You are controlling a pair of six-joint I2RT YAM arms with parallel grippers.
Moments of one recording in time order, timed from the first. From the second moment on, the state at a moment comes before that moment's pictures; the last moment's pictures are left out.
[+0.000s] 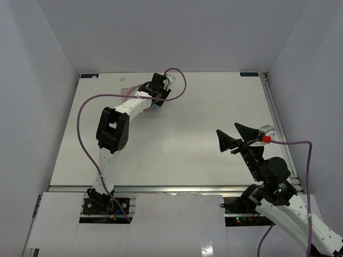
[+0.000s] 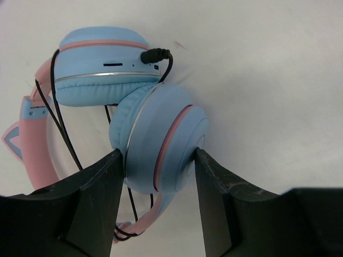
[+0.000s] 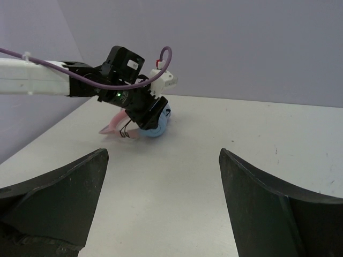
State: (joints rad) left arm -0.47 2.23 1.82 -0.37 -0.28 0.29; right arm 0.77 0.23 0.43 0.08 0.30 0.13
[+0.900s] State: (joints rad) left arm -0.22 2.03 1.70 -0.25 0.12 0.10; right arm 0.77 0.27 0.42 0.10 0.24 0.14
